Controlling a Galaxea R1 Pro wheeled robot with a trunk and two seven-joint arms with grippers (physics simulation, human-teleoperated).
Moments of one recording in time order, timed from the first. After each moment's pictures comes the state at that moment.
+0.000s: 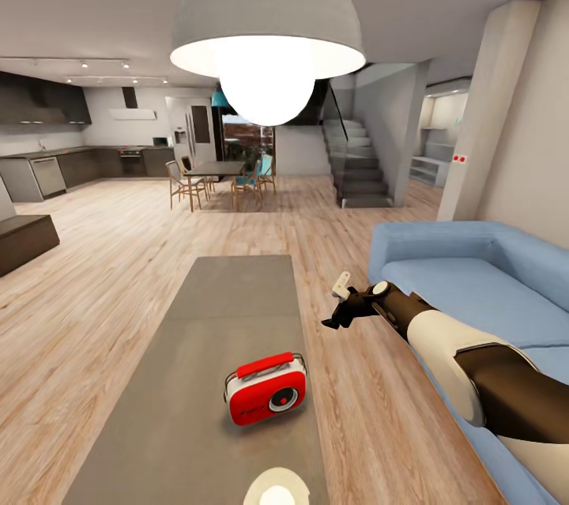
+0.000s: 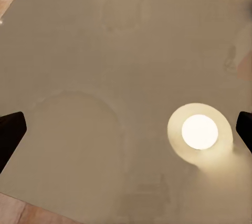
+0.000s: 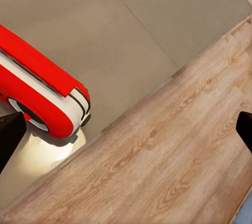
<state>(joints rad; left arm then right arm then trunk) -0.16 -0.02 0.29 -0.36 -0.04 -0.37 0.15 -1.18 0.00 0.20 -0.11 0.55 0.04 0.65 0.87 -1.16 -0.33</state>
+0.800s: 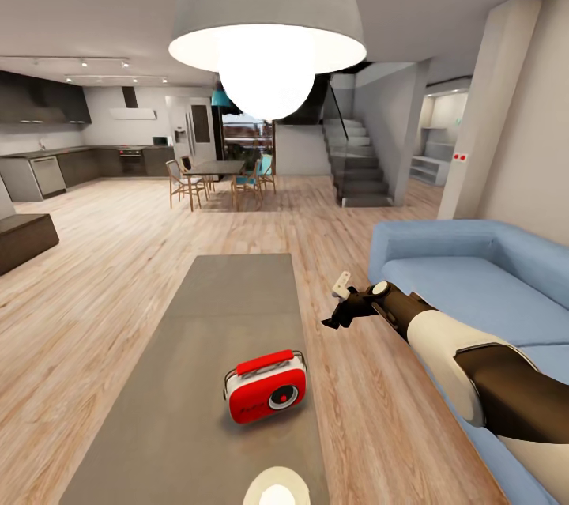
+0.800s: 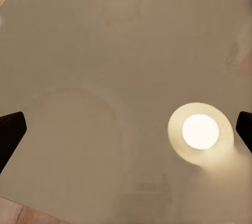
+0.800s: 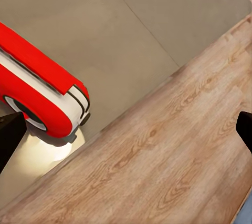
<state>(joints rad) -0.16 -0.02 0.29 -0.36 -0.04 -0.37 0.15 -1.18 0.00 0.20 -0.11 0.56 0.04 0.64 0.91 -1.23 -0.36</state>
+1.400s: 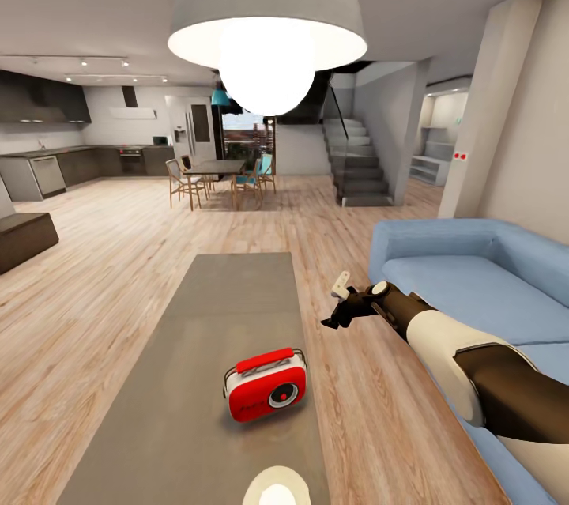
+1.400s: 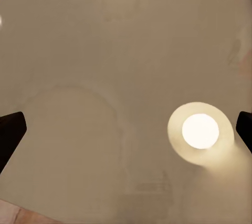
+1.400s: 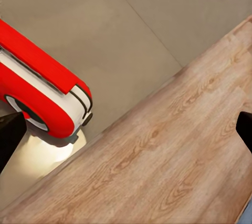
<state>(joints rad) -0.16 -0.02 0.29 -0.36 -0.04 -0.37 0.15 -1.18 0.00 0.20 -0.11 0.55 0.04 0.64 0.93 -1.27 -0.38</state>
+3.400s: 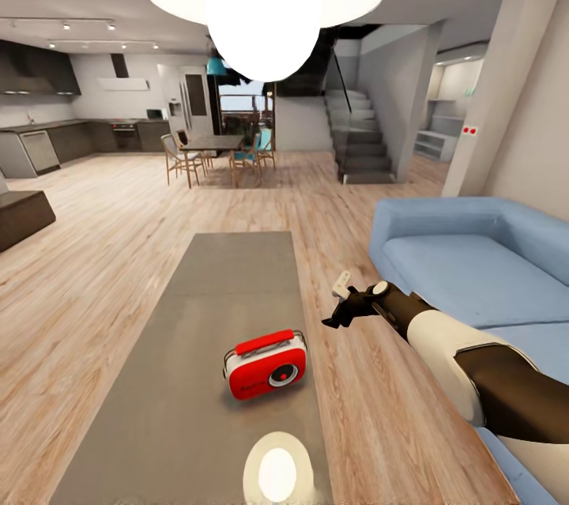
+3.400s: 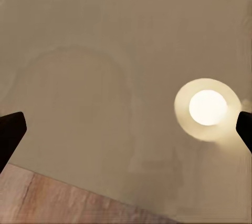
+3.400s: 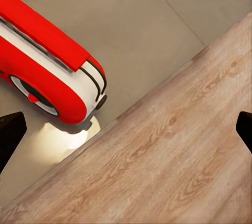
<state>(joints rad) -0.16 -0.02 0.29 -0.36 -0.04 -0.37 0.14 -1.18 0.00 0.20 -0.11 0.56 0.04 0.64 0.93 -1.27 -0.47</state>
